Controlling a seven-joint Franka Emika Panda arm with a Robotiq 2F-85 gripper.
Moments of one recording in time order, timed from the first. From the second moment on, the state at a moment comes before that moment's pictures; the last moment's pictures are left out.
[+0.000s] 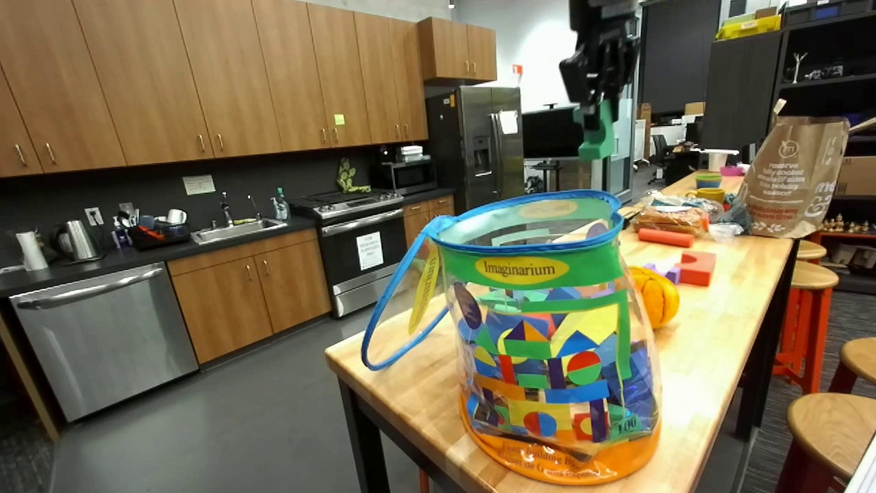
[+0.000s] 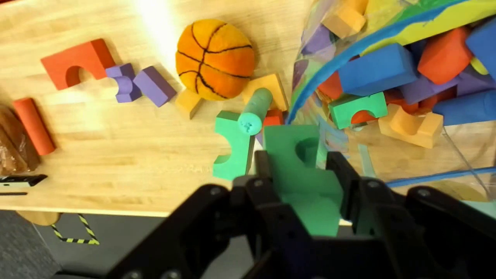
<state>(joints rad) 0.17 -0.55 0.15 -2.02 -0.20 1.56 0.30</state>
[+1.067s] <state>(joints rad) -0.01 -0.46 -0.17 -1.96 0.04 1.55 0.05</state>
